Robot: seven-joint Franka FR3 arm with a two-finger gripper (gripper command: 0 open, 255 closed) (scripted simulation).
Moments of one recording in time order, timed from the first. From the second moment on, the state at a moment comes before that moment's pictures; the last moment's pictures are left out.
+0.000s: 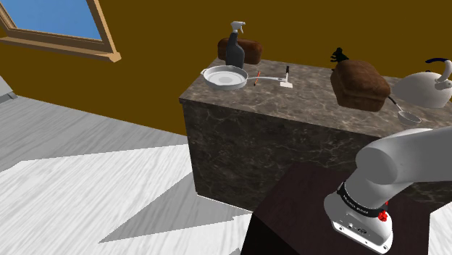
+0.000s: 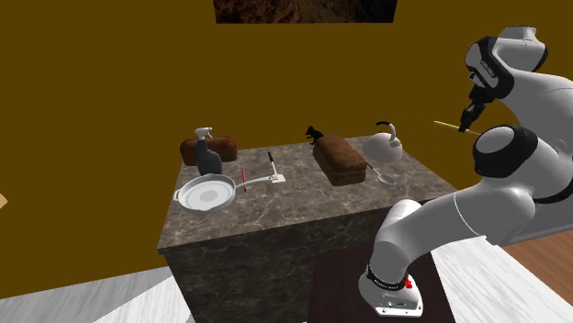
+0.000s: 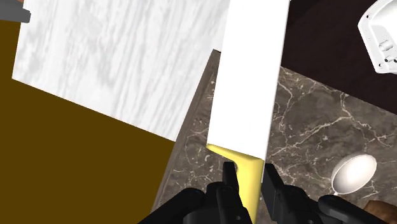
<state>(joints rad) -0.45 -0.66 -1.14 -1.52 -0.55 1.29 -0.93</state>
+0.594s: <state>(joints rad) -0.48 -0.71 -1.16 -1.63 -0.59 1.37 -0.93</state>
